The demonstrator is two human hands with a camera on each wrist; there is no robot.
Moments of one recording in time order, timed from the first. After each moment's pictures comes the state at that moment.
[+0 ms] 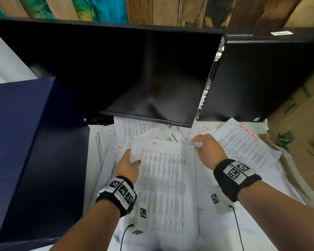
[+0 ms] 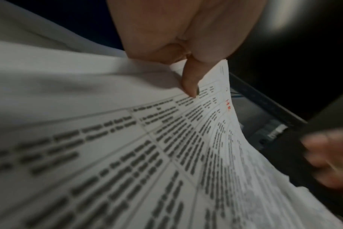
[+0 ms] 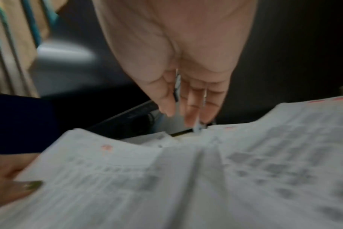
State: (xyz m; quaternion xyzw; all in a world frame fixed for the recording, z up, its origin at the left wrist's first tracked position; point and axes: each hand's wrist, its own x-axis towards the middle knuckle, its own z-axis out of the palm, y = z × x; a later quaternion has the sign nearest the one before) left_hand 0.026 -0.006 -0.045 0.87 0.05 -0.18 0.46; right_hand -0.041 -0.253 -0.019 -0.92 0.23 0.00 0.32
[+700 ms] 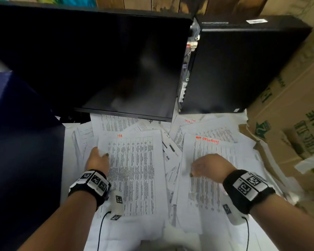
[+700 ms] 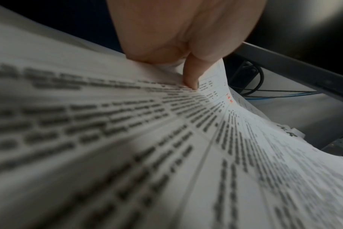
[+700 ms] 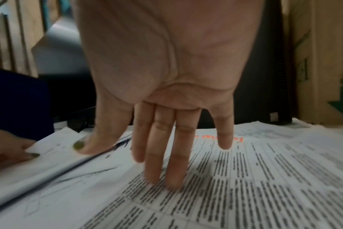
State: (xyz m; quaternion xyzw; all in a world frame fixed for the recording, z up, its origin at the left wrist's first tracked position) left_hand 0.069 0.008 -0.084 0.91 0.12 -0.15 0.38; right_hand -0.114 -0.296 -0.024 -0.92 0.19 0.23 0.23
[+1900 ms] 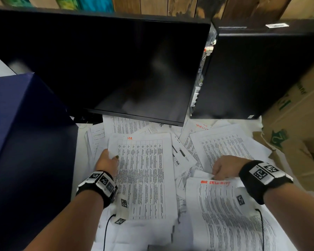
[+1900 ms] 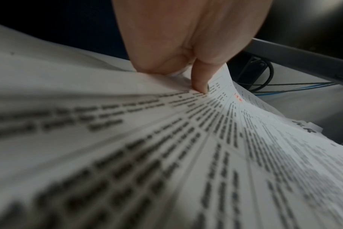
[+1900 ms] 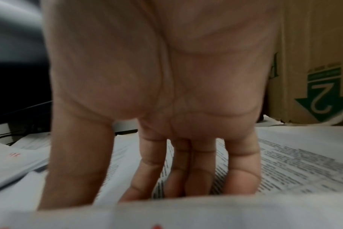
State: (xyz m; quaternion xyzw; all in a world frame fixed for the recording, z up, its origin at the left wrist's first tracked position) left_hand 0.067 0.013 -0.072 0.90 0.12 -0.19 0.38; right_hand -0.083 -0.328 -0.019 -0.88 0.17 0.40 0.20
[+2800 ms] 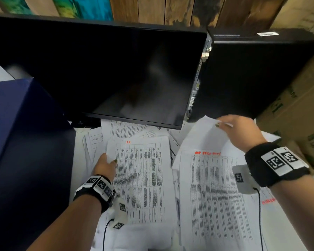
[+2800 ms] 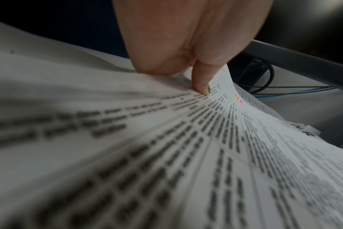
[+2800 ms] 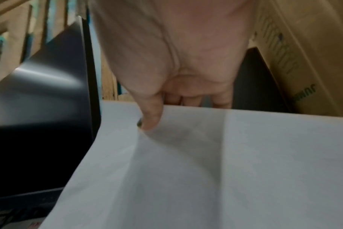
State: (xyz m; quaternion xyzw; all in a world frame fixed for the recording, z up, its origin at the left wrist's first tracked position) left_hand 0.070 0.018 -0.080 0.90 0.11 -0.19 0.37; right_hand -0.061 -0.327 0.067 -0.95 0.24 -0.06 0.21
